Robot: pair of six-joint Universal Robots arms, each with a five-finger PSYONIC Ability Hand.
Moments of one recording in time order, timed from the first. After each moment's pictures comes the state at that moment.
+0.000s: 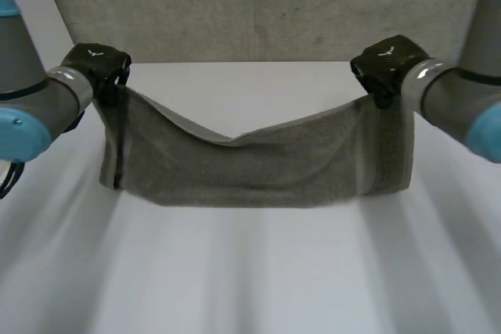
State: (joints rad) left arm 4.49 -2.23 -0.86 2.88 -1.50 3.54; right arm 1.92 -0.96 0.81 0.43 1.45 2.55; left_hand 1.44 1.51 1.55 1.51 1.50; right_hand 1.32 1.34 1.33 1.34 1.16
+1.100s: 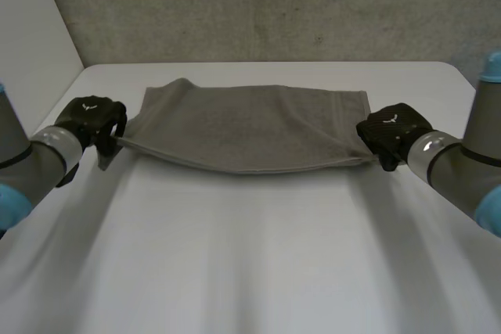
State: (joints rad) left arm 4.60 -2.06 -1.43 3.20 -1.35 3.48; right arm 1.85 -1.10 1.35 0.16 1.40 2.52; left_hand 1.44 1.51 1.55 1.51 1.50; right_hand 1.33 1.34 1.33 1.34 1.17
